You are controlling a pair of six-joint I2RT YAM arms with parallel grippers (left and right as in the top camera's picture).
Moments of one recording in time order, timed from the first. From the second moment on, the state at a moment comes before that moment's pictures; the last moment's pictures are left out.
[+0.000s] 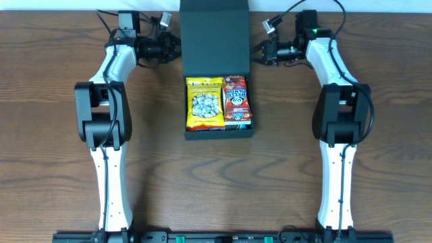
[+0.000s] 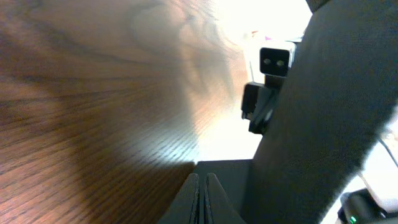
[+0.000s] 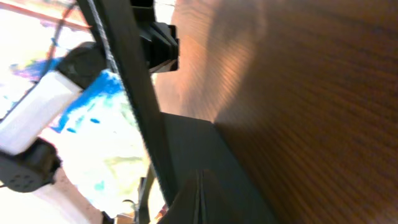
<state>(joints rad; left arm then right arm) 0.00 2.53 2.00 -0.37 1.26 -0.37 0.03 2.64 2.26 -0.87 -1.32 0.00</state>
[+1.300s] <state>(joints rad) -0.09 2.36 2.00 -0.32 1.50 -0.35 0.02 2.48 2.27 -1.35 -1.37 -0.27</state>
